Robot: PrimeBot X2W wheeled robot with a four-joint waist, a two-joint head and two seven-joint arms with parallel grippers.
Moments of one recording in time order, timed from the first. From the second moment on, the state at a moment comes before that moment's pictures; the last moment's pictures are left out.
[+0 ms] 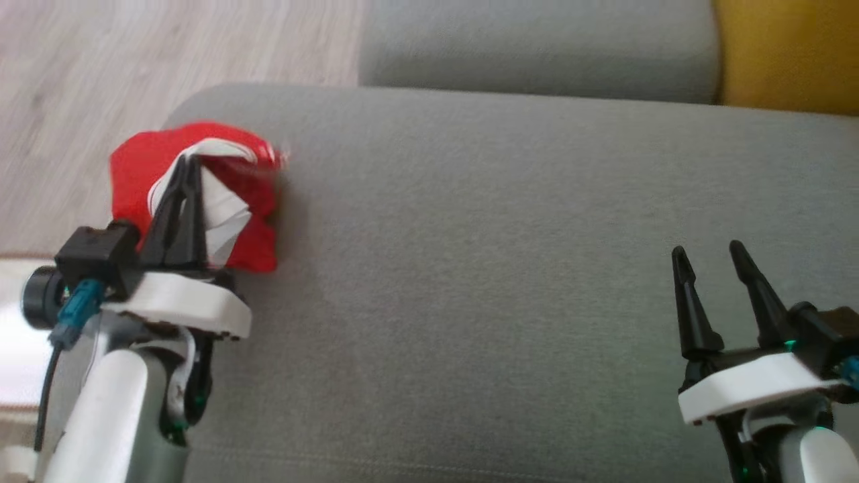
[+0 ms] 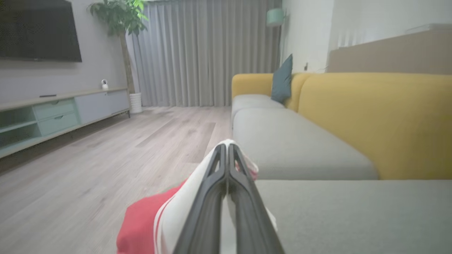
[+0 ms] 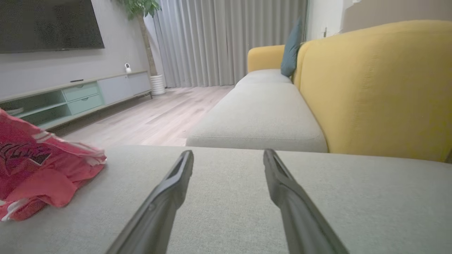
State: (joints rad) left arm -0.23 0.25 -0.21 0.03 -0.26 0.13 -0.08; right arm 0.06 -0.05 -0.01 -0.12 0.16 0.13 0.07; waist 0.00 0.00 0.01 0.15
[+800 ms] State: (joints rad) left arm -0.59 0.05 -0.63 0.16 -0.33 0.01 -0.10; right arm 0.02 -0.04 0.03 -0.21 0.24 0.13 0.09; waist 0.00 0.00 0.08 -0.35
